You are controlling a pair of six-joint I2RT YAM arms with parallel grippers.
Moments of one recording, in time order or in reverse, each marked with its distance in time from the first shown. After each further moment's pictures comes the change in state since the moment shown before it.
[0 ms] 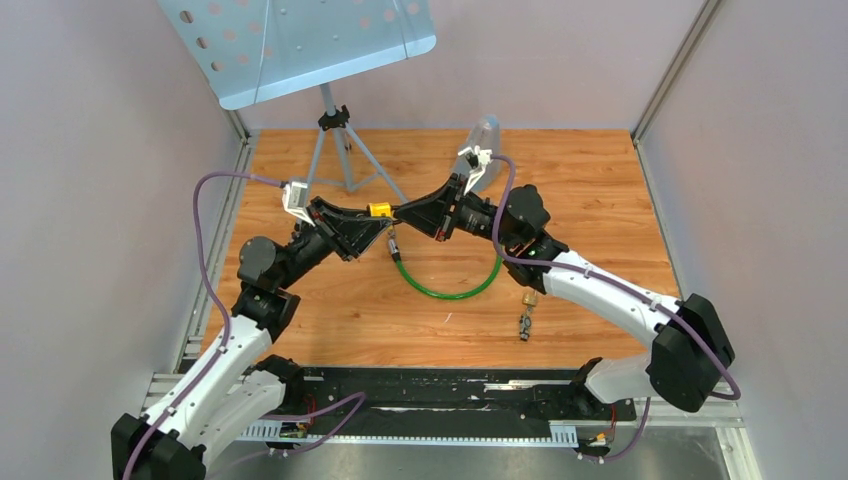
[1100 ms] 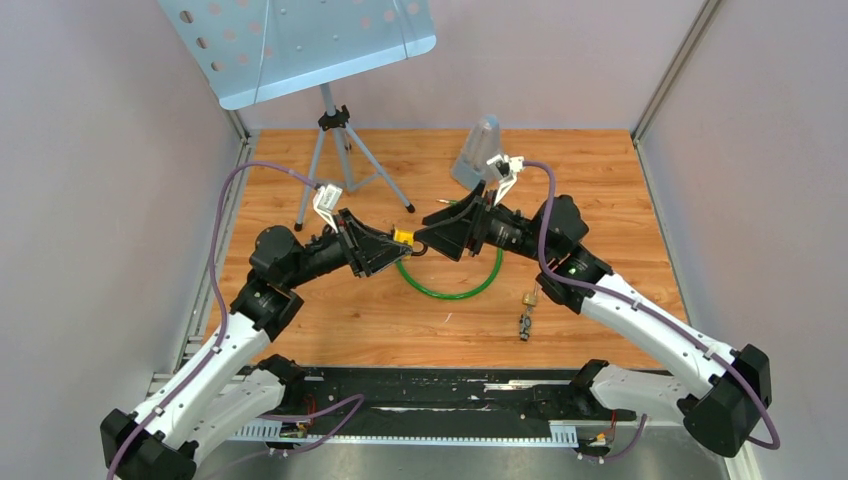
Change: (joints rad) left arm -0.098 -0.012 0.100 -0.286 0.079 0.015; right arm -0.028 -0.250 -0.031 -0.272 0.010 0.055
